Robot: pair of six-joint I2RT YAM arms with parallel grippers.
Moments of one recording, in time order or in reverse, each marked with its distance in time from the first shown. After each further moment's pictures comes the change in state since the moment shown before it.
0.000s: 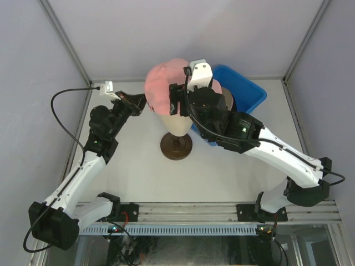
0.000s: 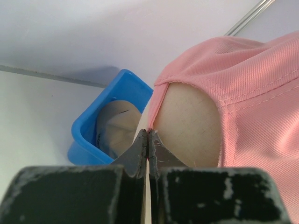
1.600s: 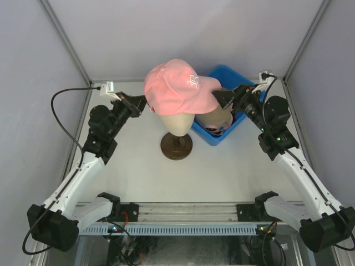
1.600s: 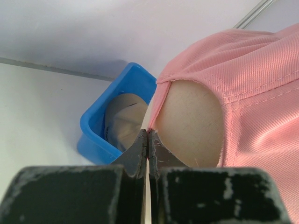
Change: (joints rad) left arm -0.001 -0.018 0.019 -0.083 -0.009 0.045; right arm -0.808 -0.509 -0.910 0.689 -1.026 0.424
